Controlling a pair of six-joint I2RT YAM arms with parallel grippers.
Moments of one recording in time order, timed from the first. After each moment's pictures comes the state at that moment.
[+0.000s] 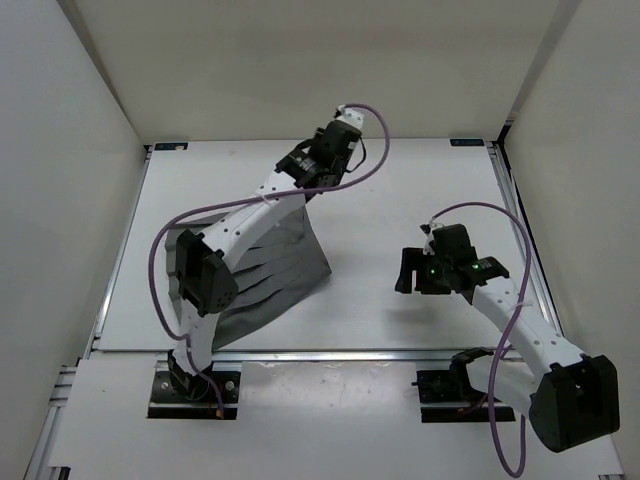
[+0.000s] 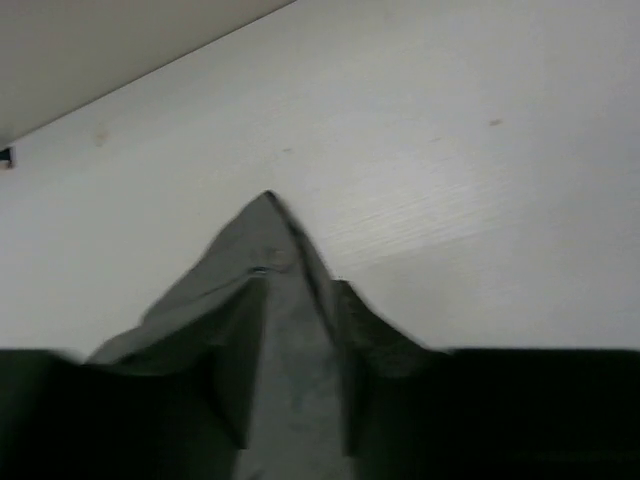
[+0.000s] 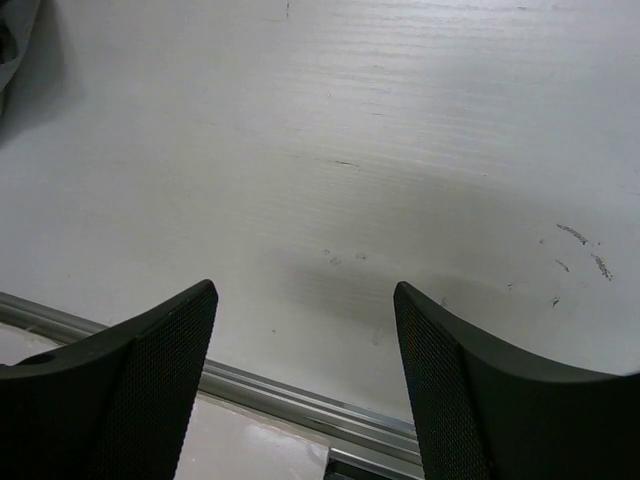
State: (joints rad) left arm -0.79 2.01 2.08 -0.70 -0.56 -0.04; right arm 0.34 1.03 0.68 -0.64 -0.17 0.30
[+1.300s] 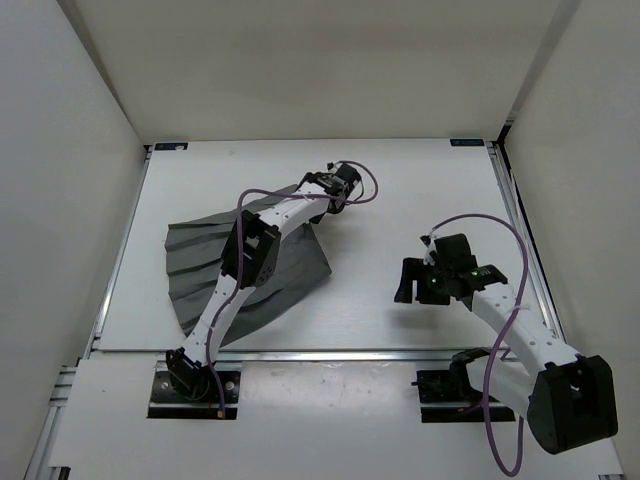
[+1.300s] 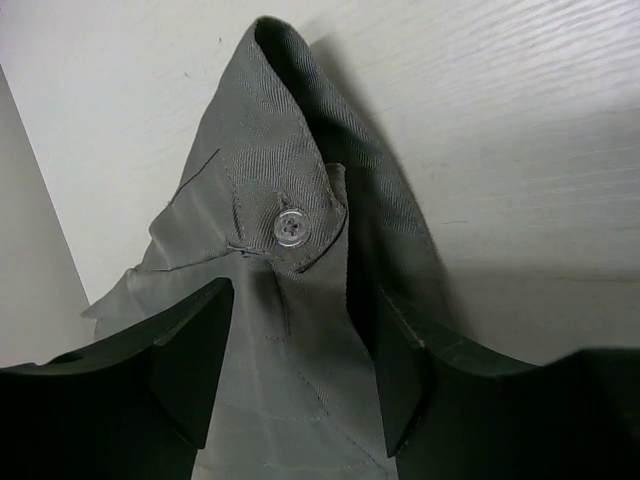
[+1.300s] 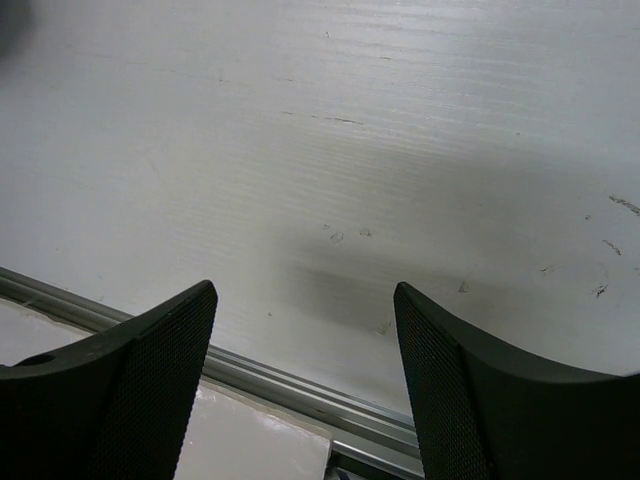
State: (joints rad) left arm -0.68 2.52 2.22 -0.92 -0.81 -0.03; right arm 0.31 1.02 0.58 -0.61 -0.25 0.30
